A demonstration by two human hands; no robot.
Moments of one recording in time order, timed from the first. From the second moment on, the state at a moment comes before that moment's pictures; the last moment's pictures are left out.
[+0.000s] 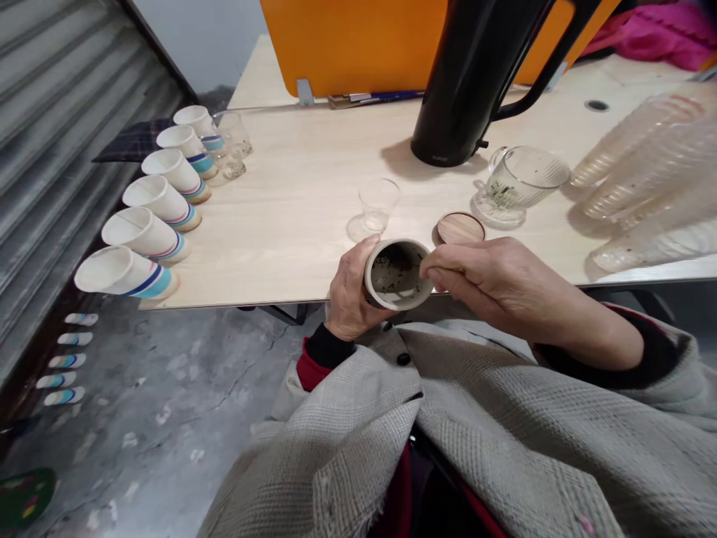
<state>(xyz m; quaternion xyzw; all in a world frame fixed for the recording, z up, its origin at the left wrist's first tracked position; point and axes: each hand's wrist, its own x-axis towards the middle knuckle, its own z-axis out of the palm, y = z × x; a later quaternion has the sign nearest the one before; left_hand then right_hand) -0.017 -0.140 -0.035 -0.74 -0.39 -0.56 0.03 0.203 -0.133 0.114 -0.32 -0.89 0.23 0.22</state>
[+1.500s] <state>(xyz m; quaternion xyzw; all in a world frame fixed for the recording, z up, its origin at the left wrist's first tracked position) -0.015 -0.147 -0.033 -0.67 -0.50 -0.54 -0.10 0.206 -0.089 0.105 -0.34 -0.50 0.52 0.60</state>
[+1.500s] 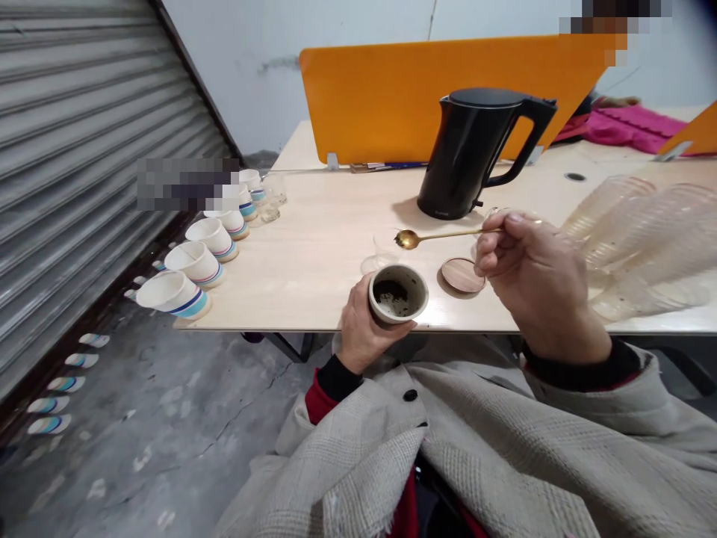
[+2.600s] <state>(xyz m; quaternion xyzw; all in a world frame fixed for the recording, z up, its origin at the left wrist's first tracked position) -0.015 -0.148 -0.031 -0.67 -0.50 -0.54 -0.10 0.172 -0.048 0.054 -0.37 -0.64 0.40 0.54</state>
